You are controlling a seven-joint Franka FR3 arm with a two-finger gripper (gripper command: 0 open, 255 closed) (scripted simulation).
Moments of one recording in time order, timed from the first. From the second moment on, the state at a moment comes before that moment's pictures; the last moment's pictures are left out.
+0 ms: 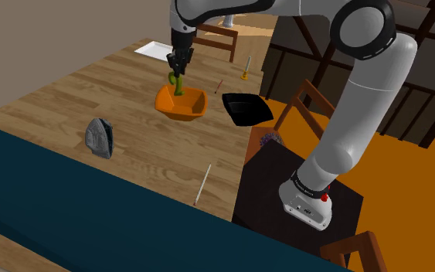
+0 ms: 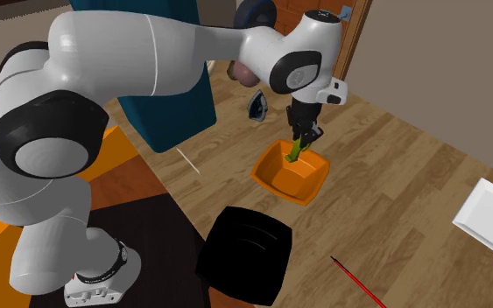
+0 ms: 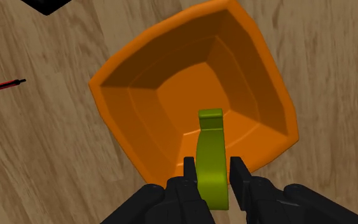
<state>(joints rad) -0.06 0.22 0.26 -1.68 -0.08 1.93 0.04</state>
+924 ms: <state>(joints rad) -0.06 0.23 0.26 -1.73 -0.09 1.99 0.04</state>
